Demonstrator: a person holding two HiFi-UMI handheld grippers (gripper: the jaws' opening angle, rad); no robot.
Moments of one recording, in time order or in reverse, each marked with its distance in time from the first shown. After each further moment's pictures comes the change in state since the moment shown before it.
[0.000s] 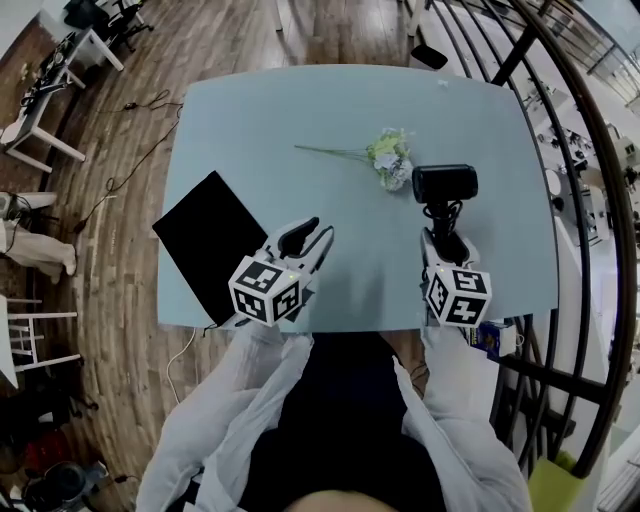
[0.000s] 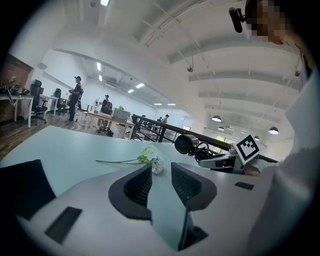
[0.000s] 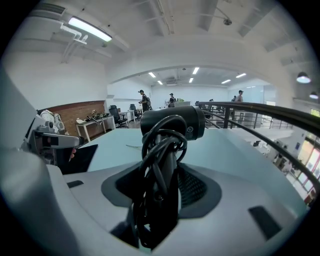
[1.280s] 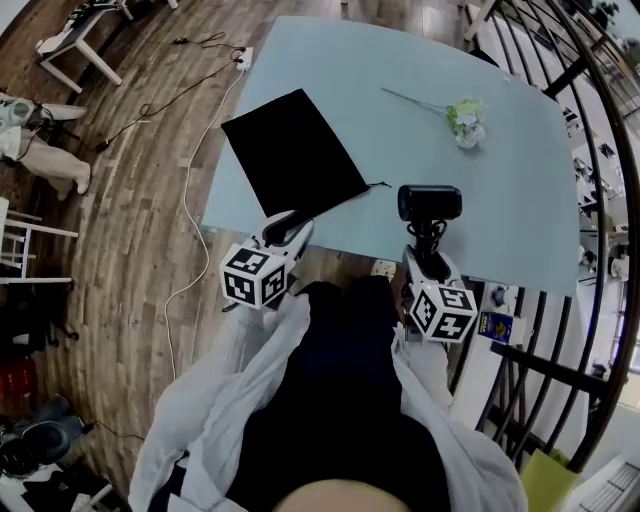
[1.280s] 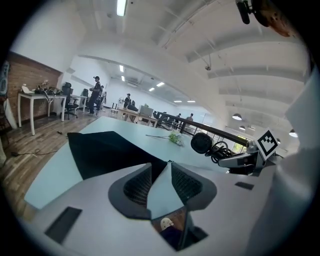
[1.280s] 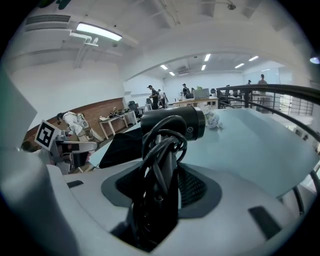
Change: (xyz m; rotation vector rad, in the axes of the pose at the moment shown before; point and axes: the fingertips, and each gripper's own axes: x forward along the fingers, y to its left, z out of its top) left arm -0.234 0.058 -0.108 -0.076 0.030 0.245; right arm -0.090 0.205 -0.118 0.034 0.078 0.198
